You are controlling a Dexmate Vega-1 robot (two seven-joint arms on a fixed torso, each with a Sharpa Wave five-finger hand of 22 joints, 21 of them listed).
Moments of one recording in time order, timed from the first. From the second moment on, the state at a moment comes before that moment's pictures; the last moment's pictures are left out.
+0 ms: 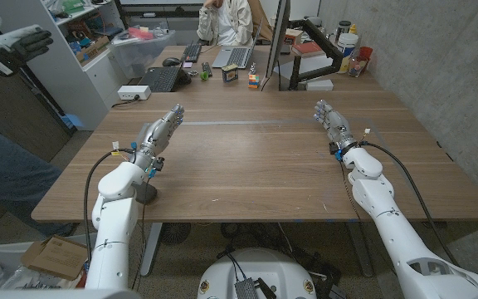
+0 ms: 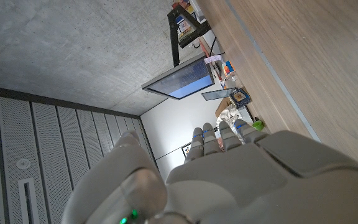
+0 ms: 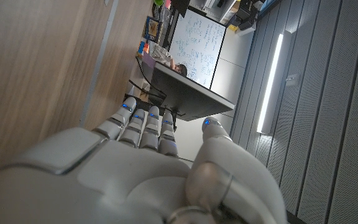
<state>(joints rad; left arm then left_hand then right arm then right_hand) 1.10 0.03 -0.34 -1.65 0.02 -0.15 -0.55 0.35 0.02 0.19 0.08 0.29 0.01 0.08 0.20 0.18 0.01 0.03 0.20 0.18 -0.05 0.05 0.19 0.18 -0.08 0.02 0.20 0.18 -0.89 -0.21 -0.02 -1.32 0.28 0.20 0.19 0.37 0.14 0.29 -0.06 0.19 0.22 0.05 0.19 0.18 0.22 0.07 0.22 0.18 0.11 0.04 0.19 0.18 0.12 -0.04 0.34 0.18</state>
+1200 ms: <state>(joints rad) 1.14 0.06 -0.34 -1.71 0.04 -0.14 -0.57 0.35 0.02 0.19 0.08 0.29 0.02 0.08 0.20 0.18 0.01 0.03 0.20 0.18 -0.04 0.04 0.19 0.18 -0.08 0.02 0.20 0.18 -0.92 -0.22 -0.01 -1.36 0.30 0.20 0.16 0.37 0.14 0.29 -0.06 0.19 0.22 0.05 0.19 0.18 0.22 0.07 0.22 0.18 0.12 0.03 0.19 0.18 0.12 -0.04 0.33 0.18</state>
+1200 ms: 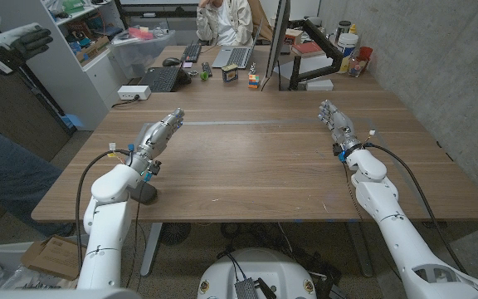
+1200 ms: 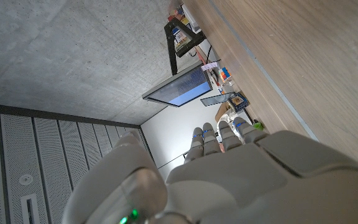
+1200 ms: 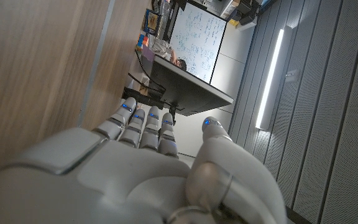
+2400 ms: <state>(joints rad) 1.19 0.08 -0.36 -1.78 0.06 -0.17 -0.59 0.37 0.03 0.19 0.07 0.29 0.02 0.08 0.20 0.18 0.01 0.03 0.20 0.19 -0.04 0.04 0.19 0.18 -0.09 0.03 0.20 0.18 -0.87 -0.21 -0.02 -1.30 0.28 0.21 0.17 0.37 0.14 0.30 -0.07 0.19 0.22 0.05 0.19 0.18 0.22 0.07 0.22 0.18 0.12 0.03 0.19 0.18 0.12 -0.04 0.33 0.18</state>
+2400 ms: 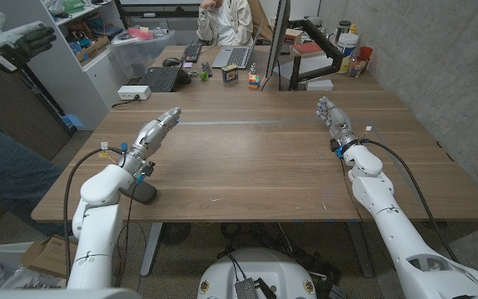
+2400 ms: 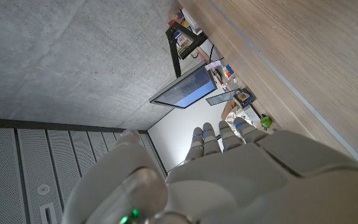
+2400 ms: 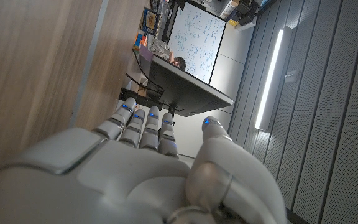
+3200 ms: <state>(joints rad) 1.23 0.08 -0.39 -1.82 0.05 -0.19 -0.60 0.38 0.03 0.19 0.06 0.29 0.02 0.08 0.20 0.18 0.01 0.03 0.20 0.19 -0.04 0.04 0.19 0.18 -0.09 0.03 0.20 0.18 -0.85 -0.20 -0.02 -1.28 0.27 0.21 0.17 0.37 0.14 0.30 -0.07 0.19 0.22 0.05 0.19 0.18 0.22 0.07 0.22 0.18 0.12 0.03 0.19 0.18 0.13 -0.04 0.32 0.18</state>
